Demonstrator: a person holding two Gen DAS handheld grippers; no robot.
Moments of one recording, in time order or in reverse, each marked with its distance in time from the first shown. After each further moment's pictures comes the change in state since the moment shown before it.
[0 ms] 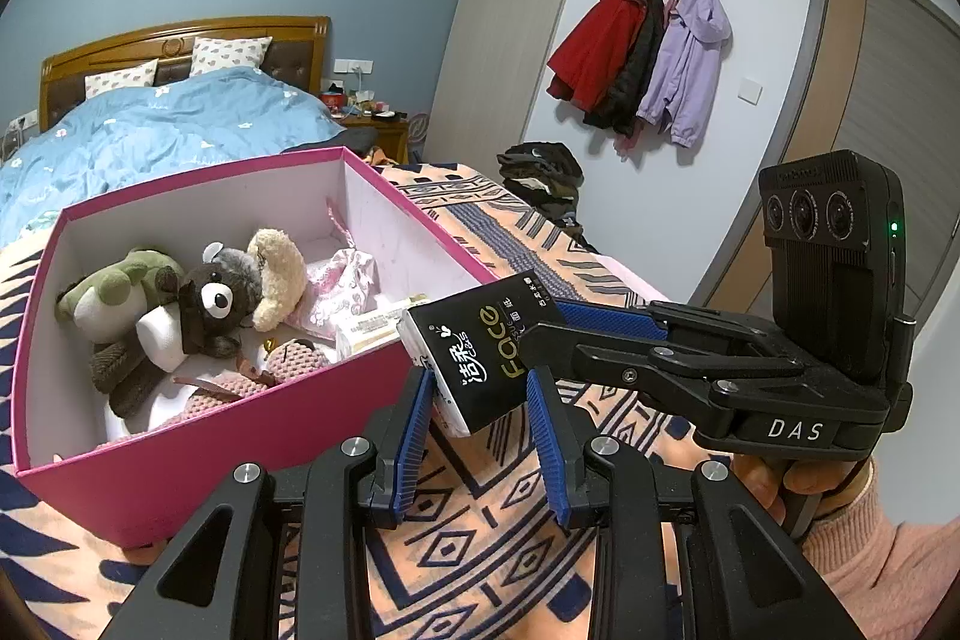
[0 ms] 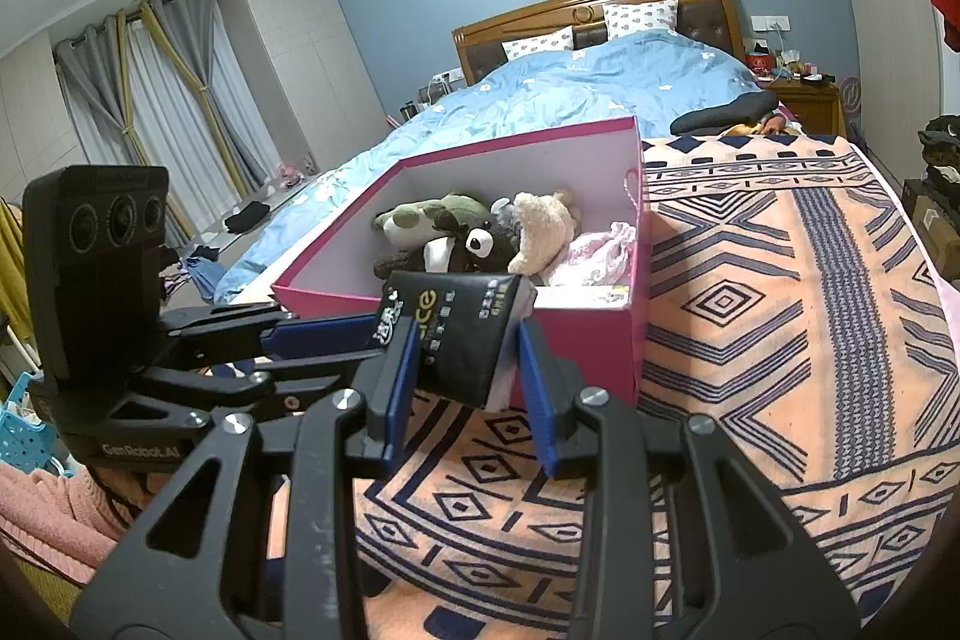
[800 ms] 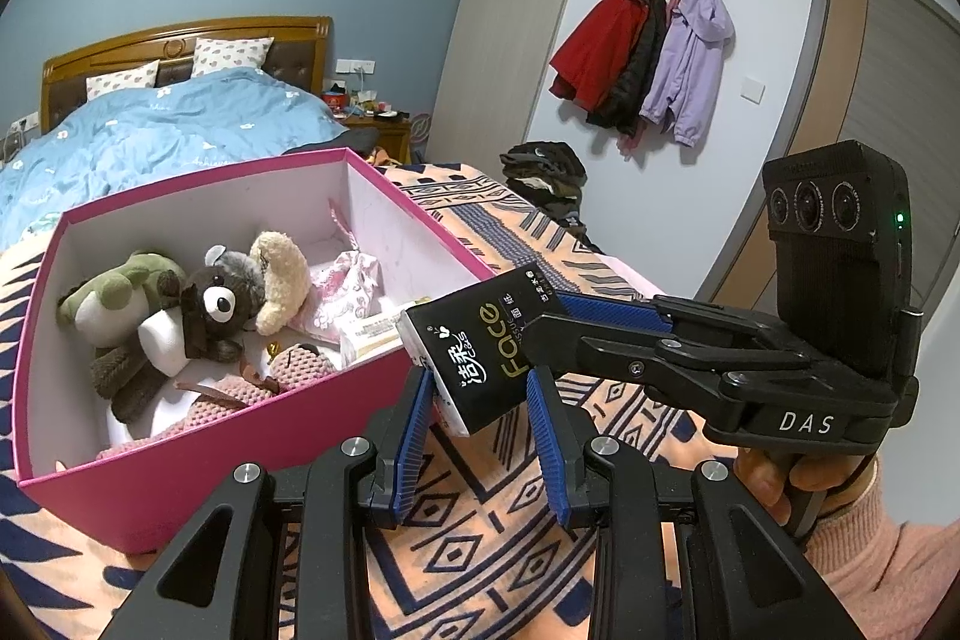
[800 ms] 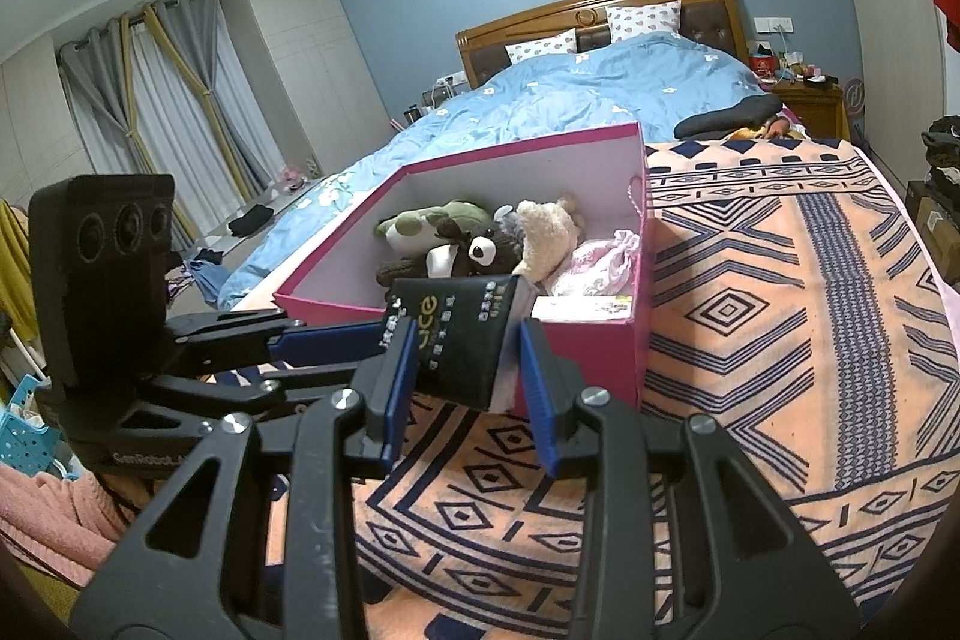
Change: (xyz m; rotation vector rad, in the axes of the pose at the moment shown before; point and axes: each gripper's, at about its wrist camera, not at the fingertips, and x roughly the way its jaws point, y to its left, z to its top) left arm 0.000 0.001 0.002 0.001 0.001 0.007; right arm 0.000 0.000 0.006 0.001 -0.008 0.011
